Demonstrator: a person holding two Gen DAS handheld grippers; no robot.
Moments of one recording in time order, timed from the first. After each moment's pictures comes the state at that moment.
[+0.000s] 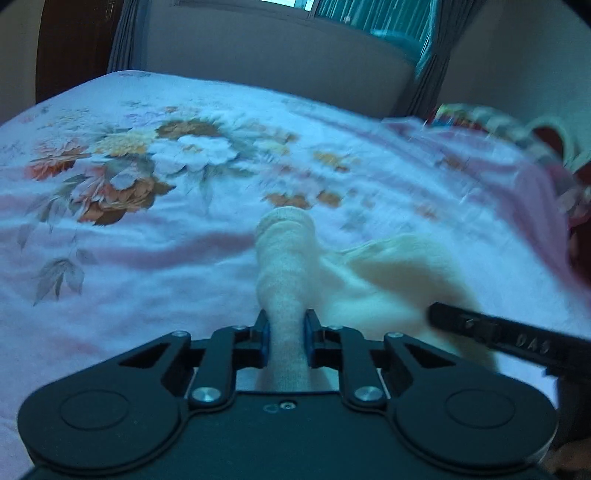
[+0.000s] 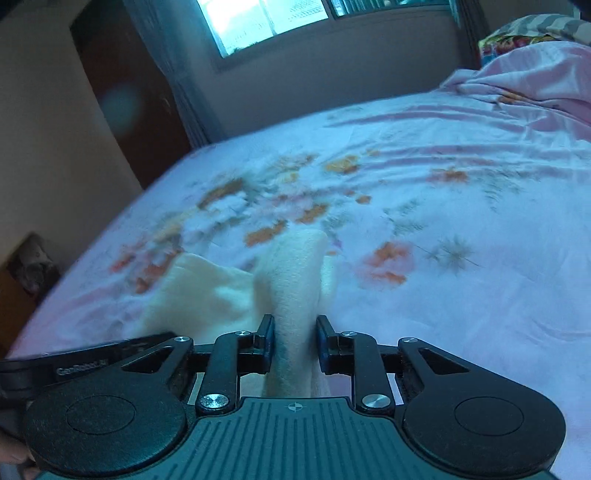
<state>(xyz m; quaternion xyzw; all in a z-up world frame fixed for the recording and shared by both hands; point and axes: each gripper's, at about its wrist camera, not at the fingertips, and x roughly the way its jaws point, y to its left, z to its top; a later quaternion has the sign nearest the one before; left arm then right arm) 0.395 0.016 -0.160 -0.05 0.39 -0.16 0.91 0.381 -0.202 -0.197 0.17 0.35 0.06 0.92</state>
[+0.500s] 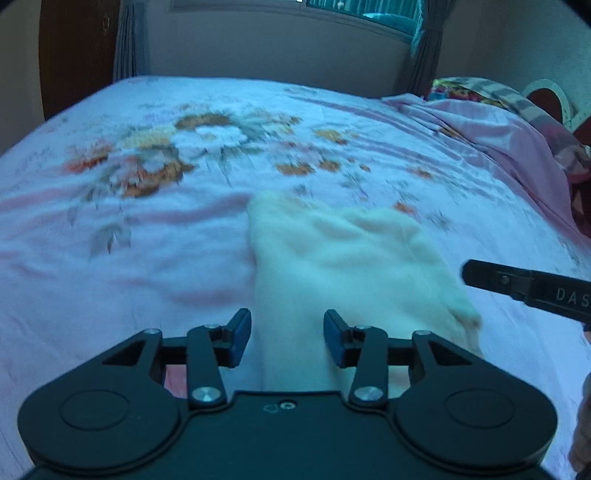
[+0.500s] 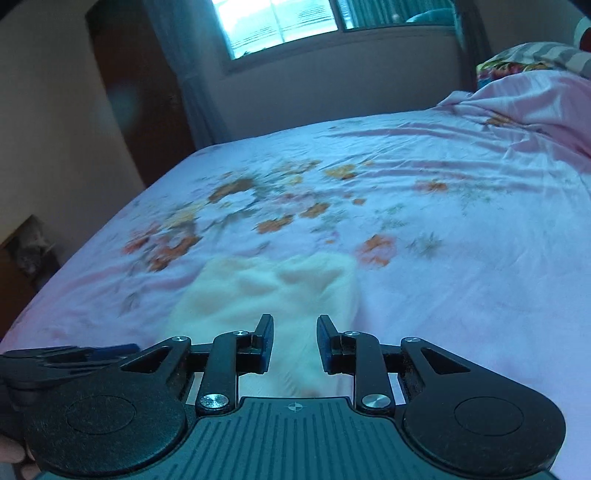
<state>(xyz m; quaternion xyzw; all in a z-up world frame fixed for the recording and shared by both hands) 0.312 0.029 -0.143 -0.01 0.40 -0.16 0.90 0.298 -0.187 -0.162 0.14 0.33 0.07 0.93</state>
